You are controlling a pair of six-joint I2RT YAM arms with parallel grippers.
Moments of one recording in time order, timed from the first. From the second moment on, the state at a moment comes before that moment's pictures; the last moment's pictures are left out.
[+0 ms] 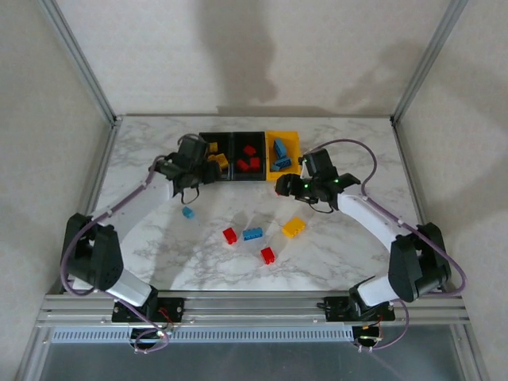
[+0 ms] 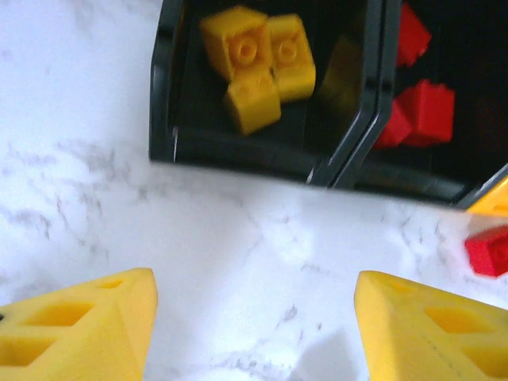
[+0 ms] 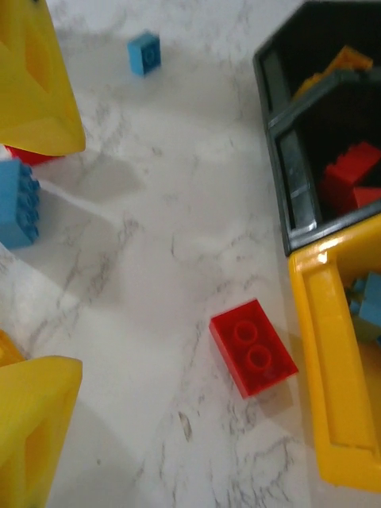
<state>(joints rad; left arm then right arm) -0.40 1.51 1.13 -0.55 -0.11 -0.63 0.49 1.47 1.03 -0.46 -0.21 0.59</state>
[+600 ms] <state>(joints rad) -0.49 1.40 0.97 -0.49 -0.09 -0.72 0.51 1.80 1.04 -0.20 0.07 0.34</state>
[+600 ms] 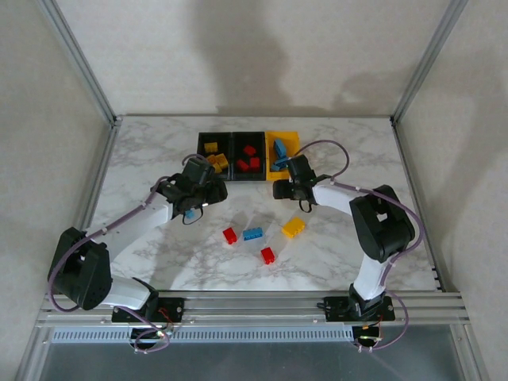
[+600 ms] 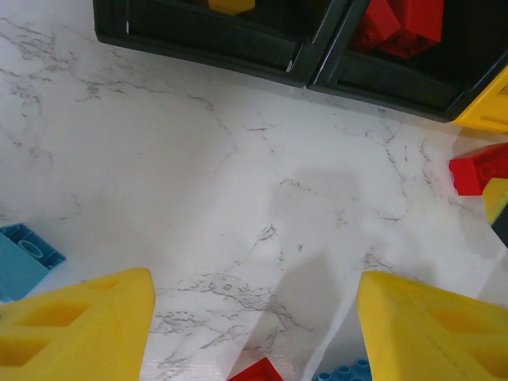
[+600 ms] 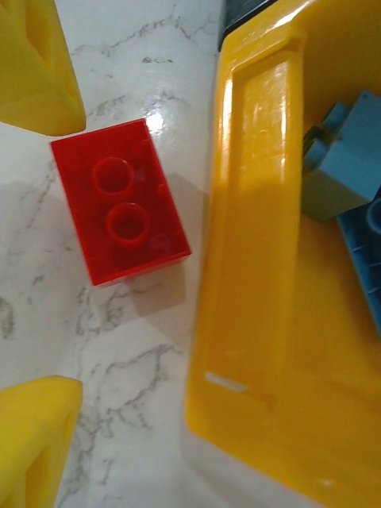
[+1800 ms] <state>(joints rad) -0.48 1.28 0.89 -0.40 -0.04 -0.82 0.67 1.88 1.43 -0.30 0.07 0.30</state>
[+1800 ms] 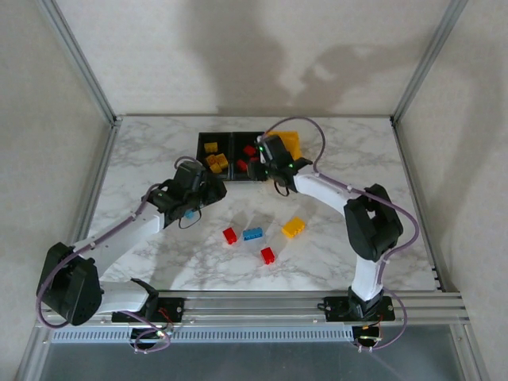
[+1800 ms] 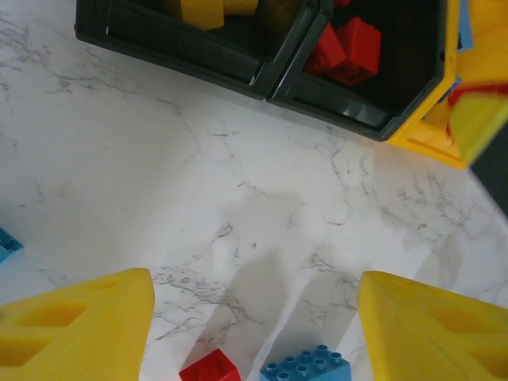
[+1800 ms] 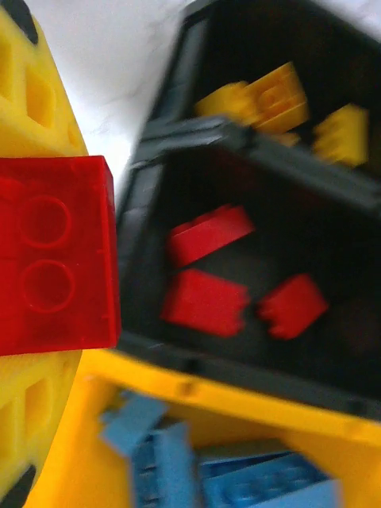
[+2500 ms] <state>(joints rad) -0.47 1.19 0.83 -0.42 -0.04 -0.86 0.63 2.29 1.97 -0.51 0.05 0.34</state>
